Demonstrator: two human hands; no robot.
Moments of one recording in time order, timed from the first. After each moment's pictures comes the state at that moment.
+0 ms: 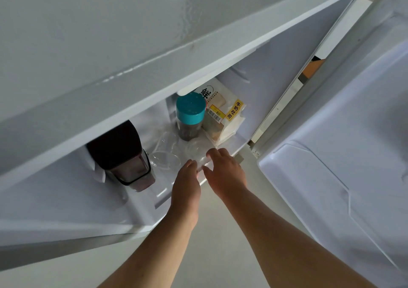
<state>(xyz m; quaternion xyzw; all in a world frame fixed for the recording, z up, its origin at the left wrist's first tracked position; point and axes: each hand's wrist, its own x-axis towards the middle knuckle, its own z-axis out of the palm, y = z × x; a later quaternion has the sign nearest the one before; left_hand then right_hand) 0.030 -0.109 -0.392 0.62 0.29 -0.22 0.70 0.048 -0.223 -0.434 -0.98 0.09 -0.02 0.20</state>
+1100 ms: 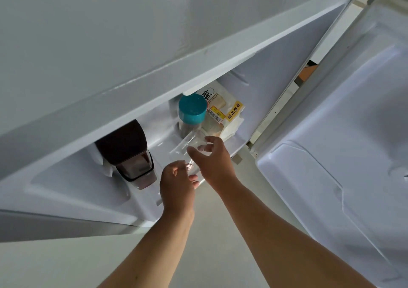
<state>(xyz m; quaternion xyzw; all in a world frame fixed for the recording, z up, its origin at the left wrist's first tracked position) 0.021 -0.093 -0.374 0.59 0.32 -0.07 0.74 0.056 -0.191 -0.367 -0.81 0.23 0.04 0.54</state>
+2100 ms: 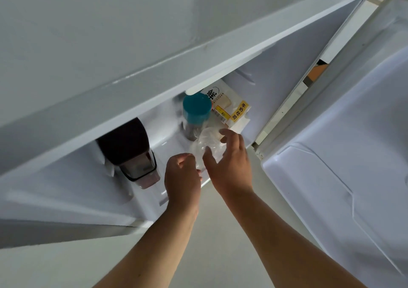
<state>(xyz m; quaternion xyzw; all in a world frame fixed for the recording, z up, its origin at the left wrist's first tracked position) 0.033 -0.099 -0.363 0.64 0.30 -0.05 0.71 0.036 -0.200 -0.354 -0.91 0.14 -0.13 0.36</state>
